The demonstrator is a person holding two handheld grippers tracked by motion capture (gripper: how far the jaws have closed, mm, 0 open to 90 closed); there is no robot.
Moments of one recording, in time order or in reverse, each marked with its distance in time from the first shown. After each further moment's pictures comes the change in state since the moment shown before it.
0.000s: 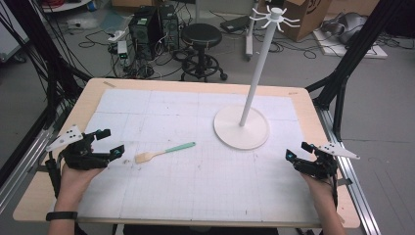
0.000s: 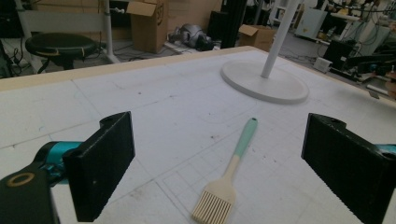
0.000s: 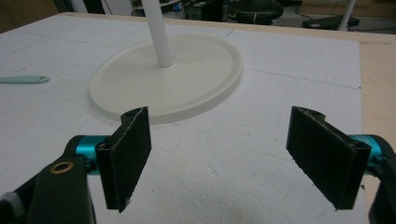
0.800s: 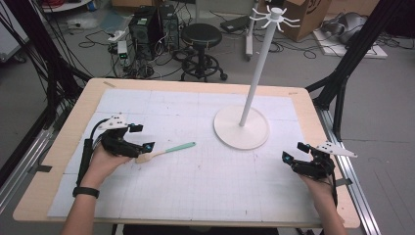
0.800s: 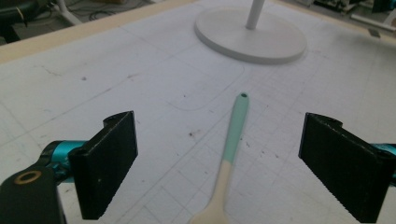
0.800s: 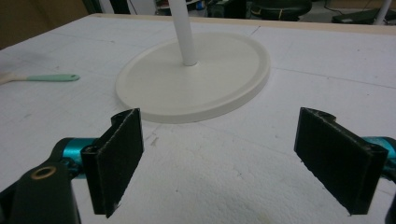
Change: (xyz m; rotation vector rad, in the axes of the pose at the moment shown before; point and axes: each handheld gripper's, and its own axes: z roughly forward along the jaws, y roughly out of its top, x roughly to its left) left arm -0.009 0.013 0.092 0.264 -0.118 0.102; right arm 0.002 0.000 0.005 0.010 0.103 0.017
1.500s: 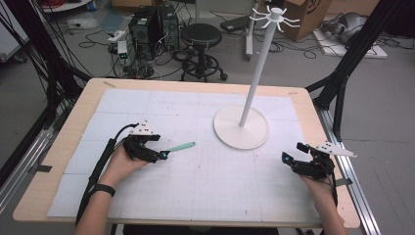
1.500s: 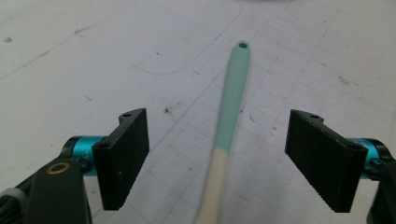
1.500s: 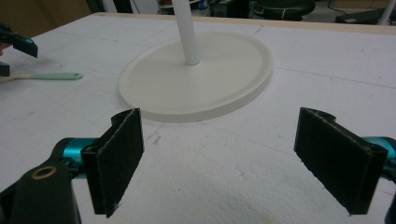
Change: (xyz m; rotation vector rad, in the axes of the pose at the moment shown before) left arm -0.011 -0.017 0.054 0.179 -0.015 0.066; right arm 0.000 0.000 0.000 0.004 0.012 -0.003
